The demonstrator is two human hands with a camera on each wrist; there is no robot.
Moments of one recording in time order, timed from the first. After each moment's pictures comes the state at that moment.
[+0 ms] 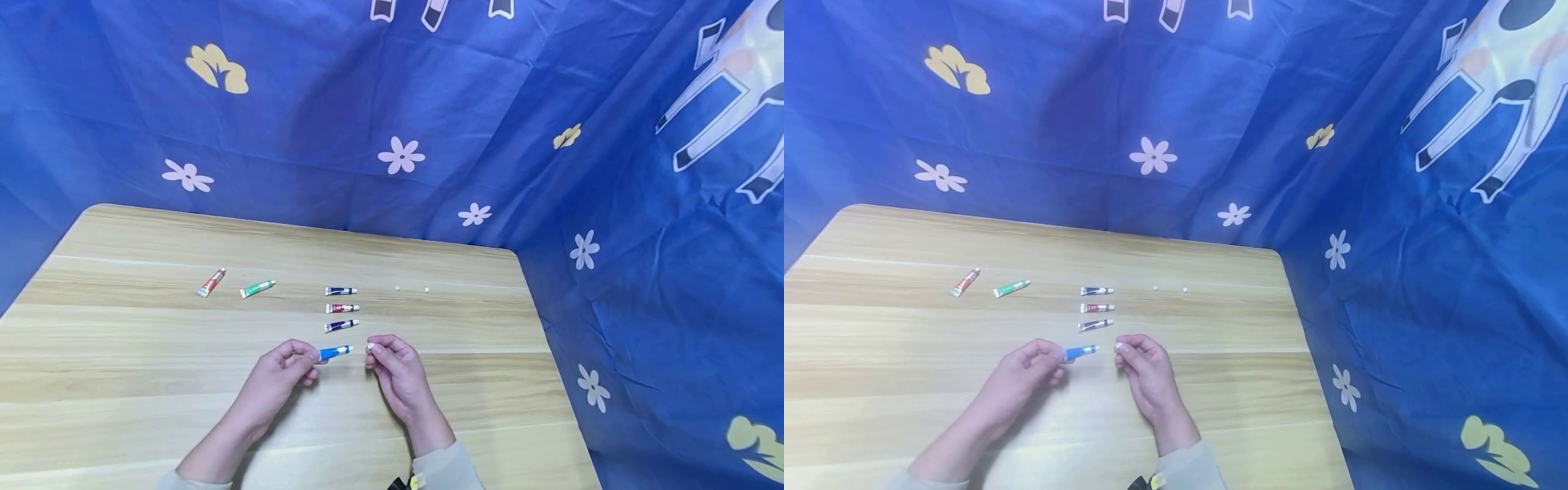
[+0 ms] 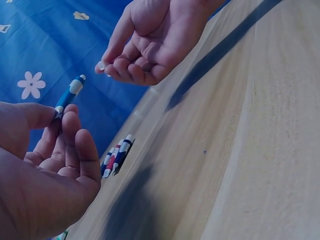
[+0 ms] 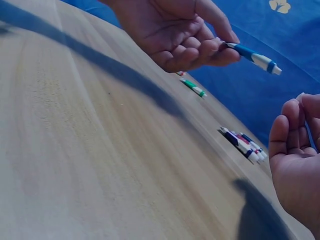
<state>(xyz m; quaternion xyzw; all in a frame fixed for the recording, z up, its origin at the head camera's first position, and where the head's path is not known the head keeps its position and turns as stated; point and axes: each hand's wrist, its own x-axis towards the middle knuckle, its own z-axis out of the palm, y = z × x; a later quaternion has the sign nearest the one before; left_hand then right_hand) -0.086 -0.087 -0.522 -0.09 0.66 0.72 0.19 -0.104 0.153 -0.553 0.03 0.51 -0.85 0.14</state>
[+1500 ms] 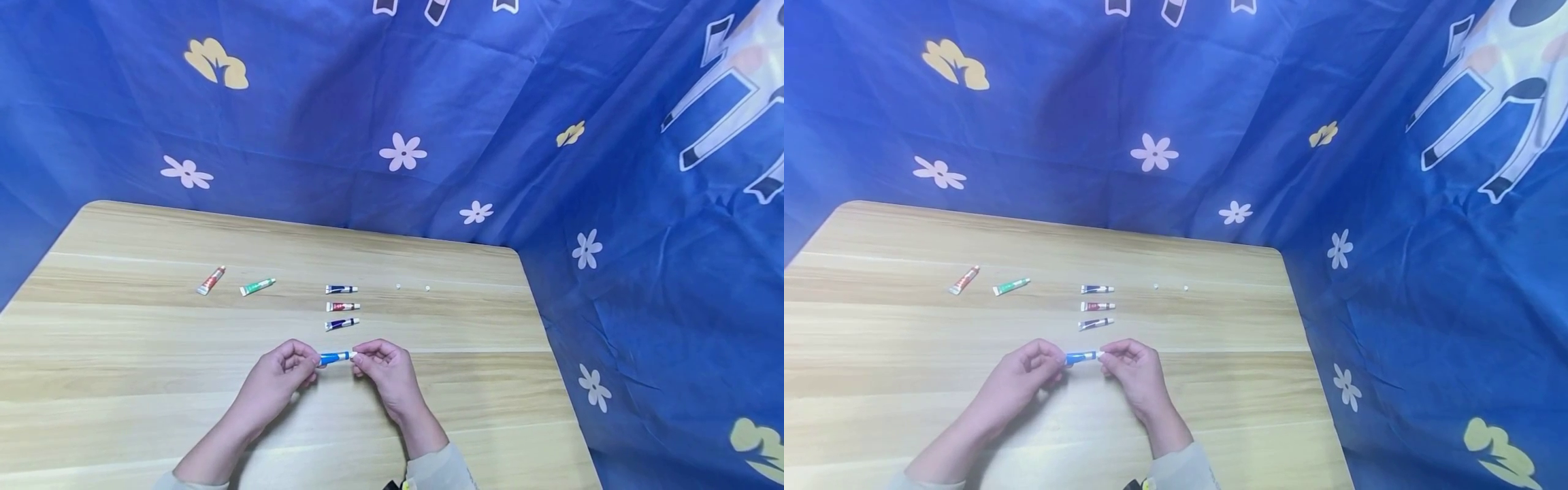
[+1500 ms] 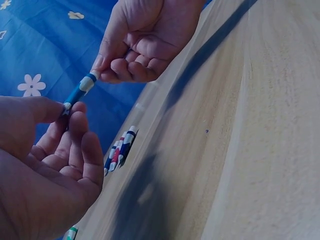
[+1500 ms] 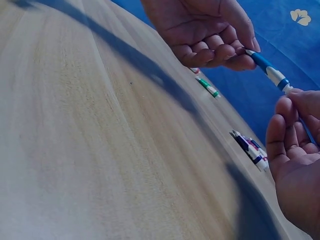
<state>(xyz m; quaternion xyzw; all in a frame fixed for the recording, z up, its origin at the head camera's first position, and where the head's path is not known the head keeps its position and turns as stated) -0.084 -0.088 -0.520 -0.07 0.74 0.64 0.18 -0.100 0.137 -0.552 0.03 0.62 -0.78 0.13</state>
